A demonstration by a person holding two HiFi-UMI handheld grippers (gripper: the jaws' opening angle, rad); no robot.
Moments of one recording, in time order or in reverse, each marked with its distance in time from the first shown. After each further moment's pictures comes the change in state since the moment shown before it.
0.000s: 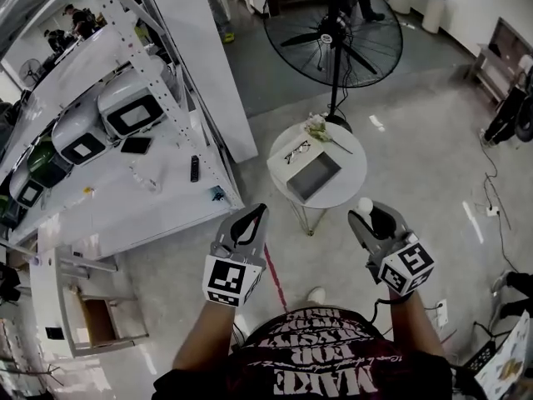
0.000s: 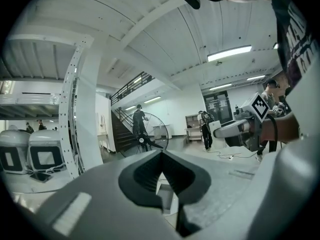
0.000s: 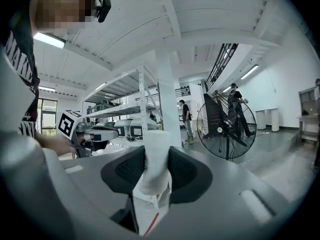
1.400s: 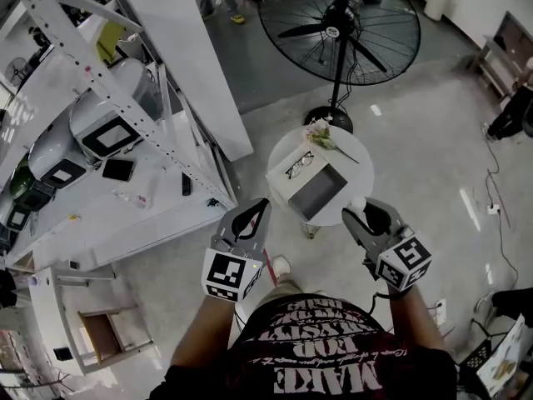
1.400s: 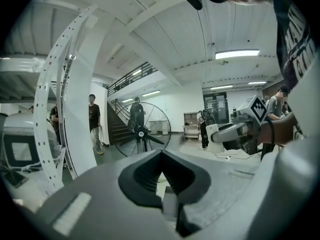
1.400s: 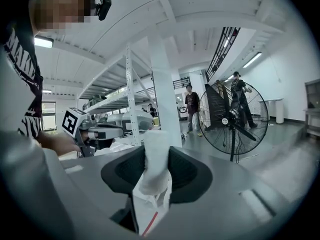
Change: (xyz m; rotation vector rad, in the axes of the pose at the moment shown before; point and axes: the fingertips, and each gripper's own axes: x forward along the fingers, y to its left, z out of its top) left arm 0.127 0.095 -0.020 -0.070 0.042 -0.078; right arm 0.137 -0.072 -0.004 0.039 0.095 0.022
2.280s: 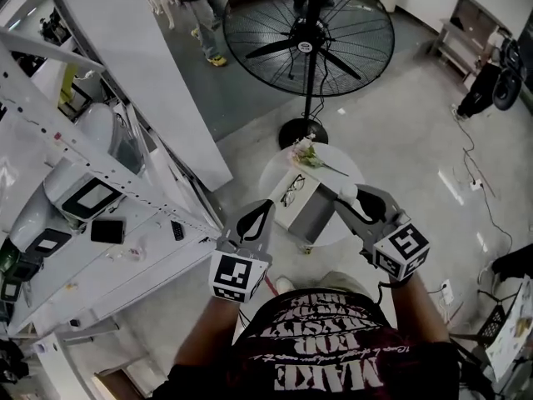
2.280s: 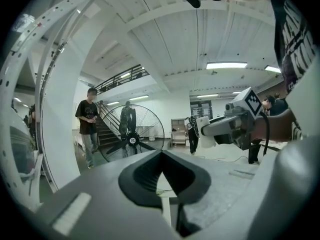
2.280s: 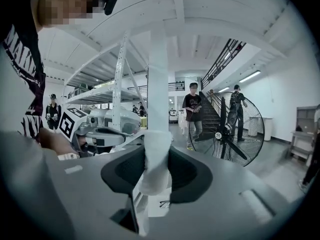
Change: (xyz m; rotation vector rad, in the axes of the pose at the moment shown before) left arm 0.070 0.079 0.012 0.019 -0.068 -0.193; right arm 0.091 -0.022 0.061 -0.104 0.002 -0.162
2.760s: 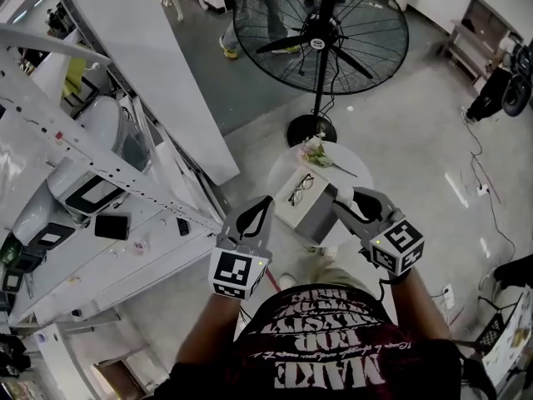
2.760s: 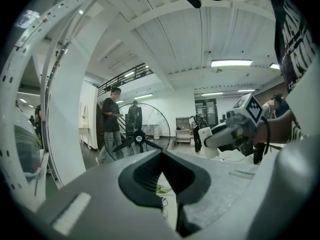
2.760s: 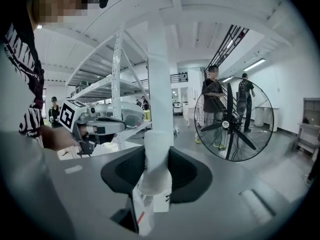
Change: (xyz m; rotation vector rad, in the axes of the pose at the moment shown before) left arm 0.003 0.025 -0.006 -0.008 0.018 0.050; right arm 0.033 -0.004 -0.027 0.033 0.084 0.065
